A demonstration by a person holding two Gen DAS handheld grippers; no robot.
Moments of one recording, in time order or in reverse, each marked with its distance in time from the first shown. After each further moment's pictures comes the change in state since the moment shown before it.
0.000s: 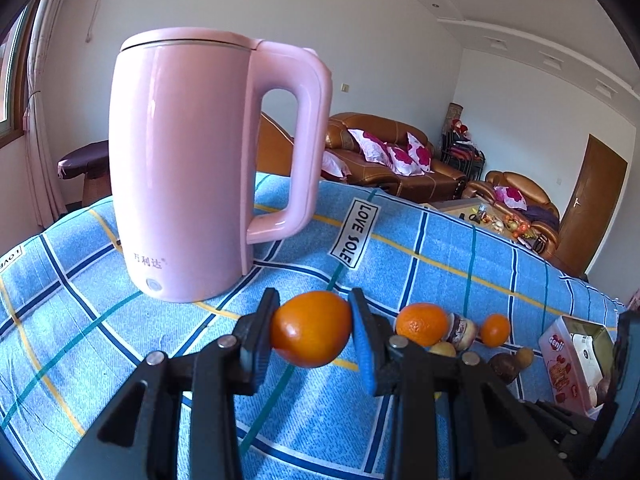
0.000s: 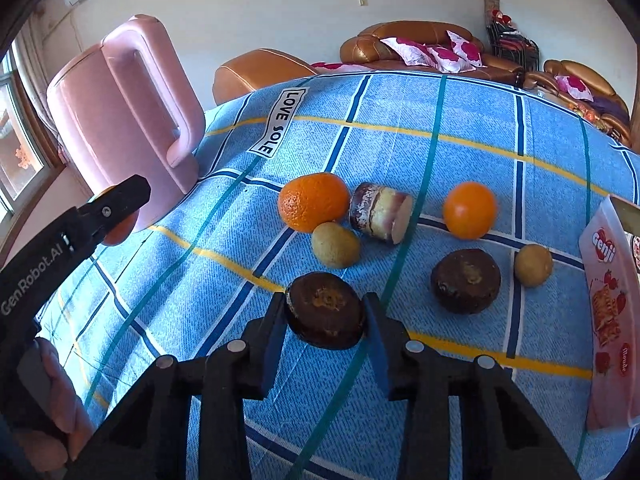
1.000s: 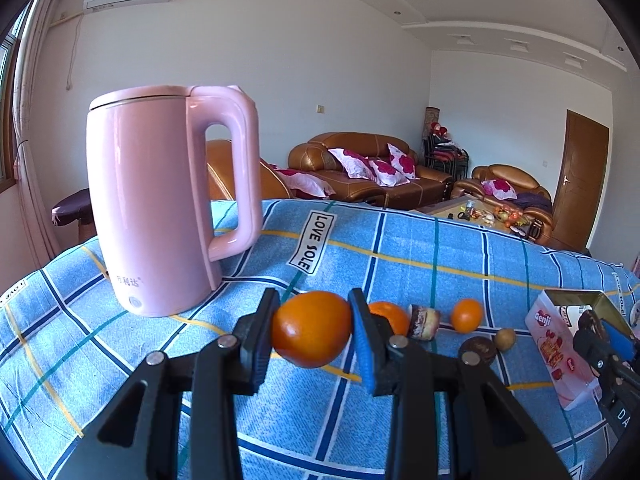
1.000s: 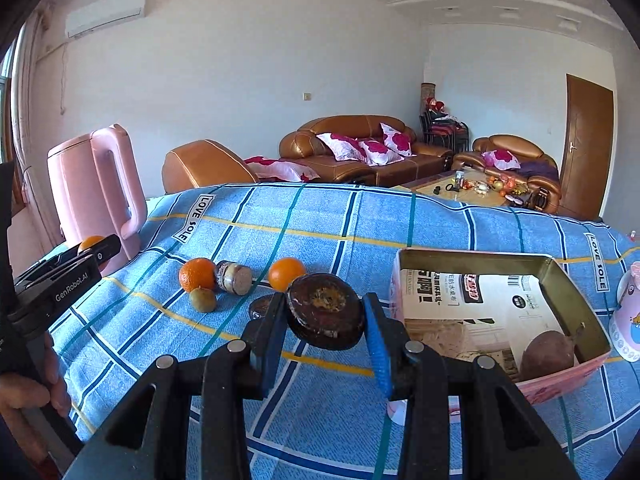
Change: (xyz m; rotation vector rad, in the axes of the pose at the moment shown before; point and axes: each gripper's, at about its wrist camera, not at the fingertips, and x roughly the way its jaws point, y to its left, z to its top) left arm -0.022 -0.049 -0.022 0.130 -0.087 -0.013; right arm -0.106 -0.061 -0.029 -0.050 -0.359 -0.303
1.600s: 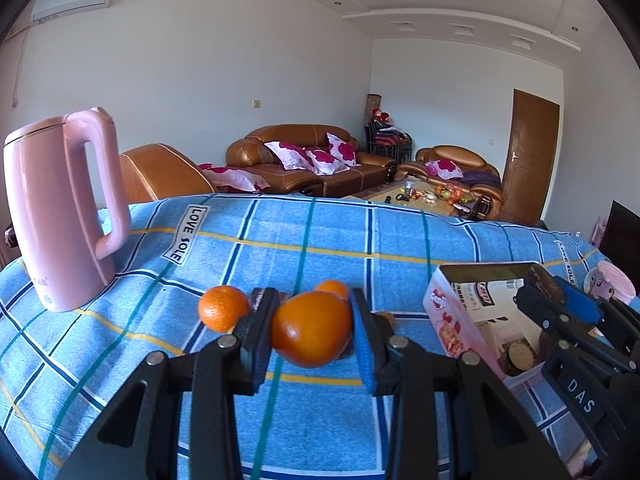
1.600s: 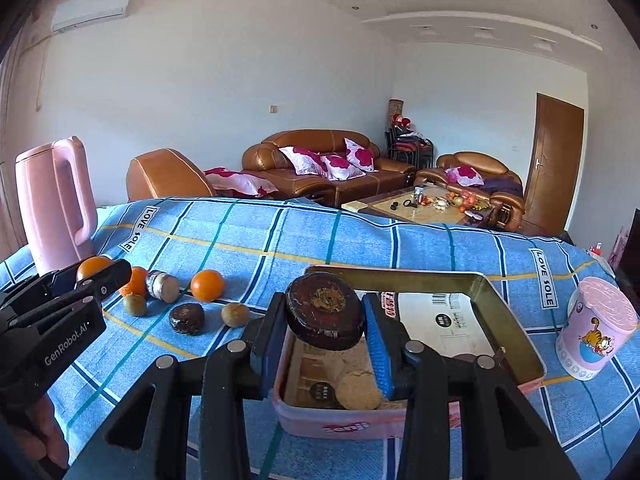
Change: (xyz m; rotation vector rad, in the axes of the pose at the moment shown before) left arm -0.012 -0.109 -0.011 0.096 0.029 -0.189; right arm -0.011 -0.057 0.003 -0.007 -0.038 -0.138
